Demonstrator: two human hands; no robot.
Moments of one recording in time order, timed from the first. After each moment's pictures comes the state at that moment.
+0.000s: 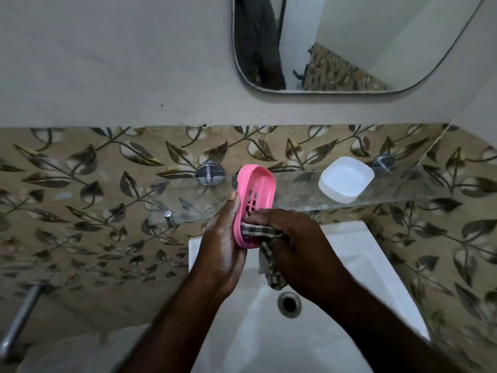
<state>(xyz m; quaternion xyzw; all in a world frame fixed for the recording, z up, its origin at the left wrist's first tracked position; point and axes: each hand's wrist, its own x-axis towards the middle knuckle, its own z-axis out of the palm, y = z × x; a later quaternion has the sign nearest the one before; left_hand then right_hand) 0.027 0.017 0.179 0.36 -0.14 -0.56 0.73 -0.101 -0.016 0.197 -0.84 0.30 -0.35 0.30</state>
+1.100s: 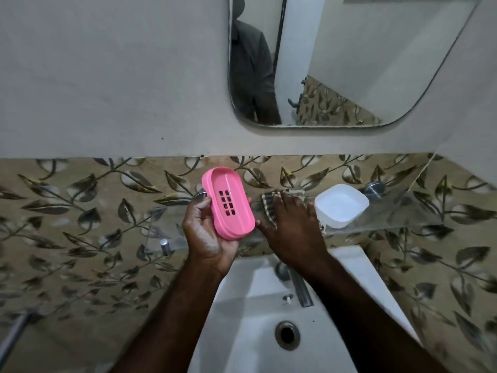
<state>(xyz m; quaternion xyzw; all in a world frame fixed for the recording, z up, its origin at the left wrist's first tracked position) 0.053 -0.035 0.190 0.26 -0.07 -0.55 0.79 -0.079 -0.104 0.174 -0.85 0.51 -0.11 -0.03</state>
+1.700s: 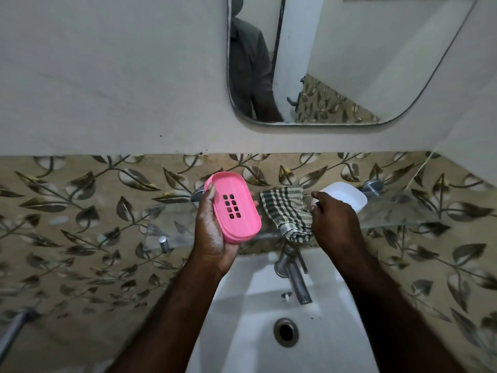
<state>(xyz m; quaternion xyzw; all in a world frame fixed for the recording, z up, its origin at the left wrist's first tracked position) 0.054 -0.040 0.181 0.32 -0.15 -0.54 0.76 -0.134 -0.131 0.184 -0.77 0.57 -0.29 0.01</state>
